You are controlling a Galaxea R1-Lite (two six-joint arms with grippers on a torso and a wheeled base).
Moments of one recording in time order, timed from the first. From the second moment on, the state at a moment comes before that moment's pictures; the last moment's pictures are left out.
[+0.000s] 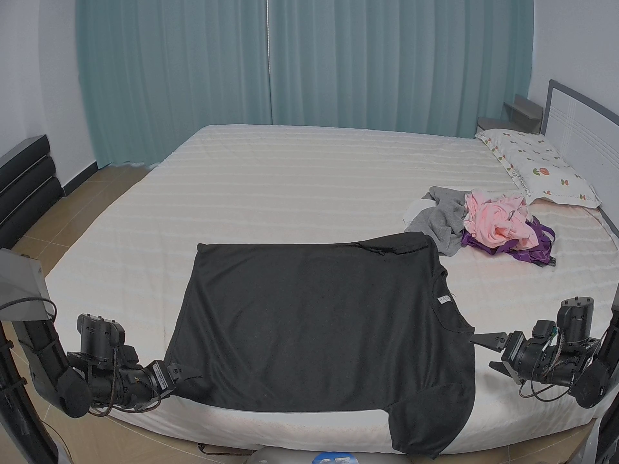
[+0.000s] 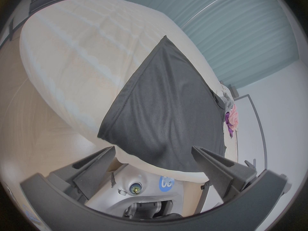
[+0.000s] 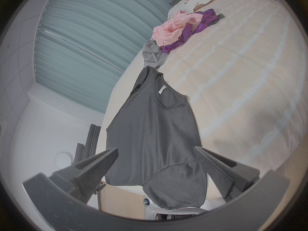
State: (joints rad) left arm -0.08 2.00 -0.15 -0.97 -0.34 -0.68; right arm 0.07 1.94 -0.02 -1.29 0.34 0.79
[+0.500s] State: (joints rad) left arm -0.03 2.09 -0.15 -1.01 -0.34 -0.50; right arm 0.07 1.94 -0.02 -1.29 0.34 0.79
